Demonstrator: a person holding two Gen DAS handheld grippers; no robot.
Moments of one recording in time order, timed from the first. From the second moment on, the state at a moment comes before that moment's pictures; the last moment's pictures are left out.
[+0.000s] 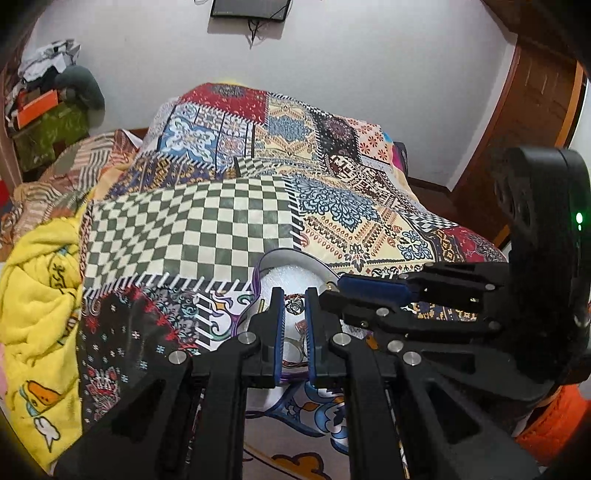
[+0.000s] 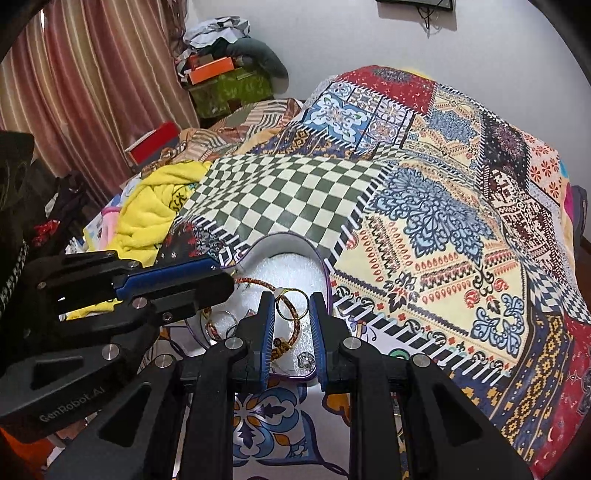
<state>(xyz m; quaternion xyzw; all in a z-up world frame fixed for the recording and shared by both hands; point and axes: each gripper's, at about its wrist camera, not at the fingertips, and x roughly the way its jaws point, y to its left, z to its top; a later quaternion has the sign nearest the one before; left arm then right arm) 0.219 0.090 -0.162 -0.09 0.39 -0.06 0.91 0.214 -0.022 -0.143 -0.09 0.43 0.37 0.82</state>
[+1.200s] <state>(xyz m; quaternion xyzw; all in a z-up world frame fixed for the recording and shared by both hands) 0.195 0.104 -0.135 -0.09 0.38 -0.02 0.92 0.203 -0.031 -0.133 -0.11 0.44 0.35 0.82</state>
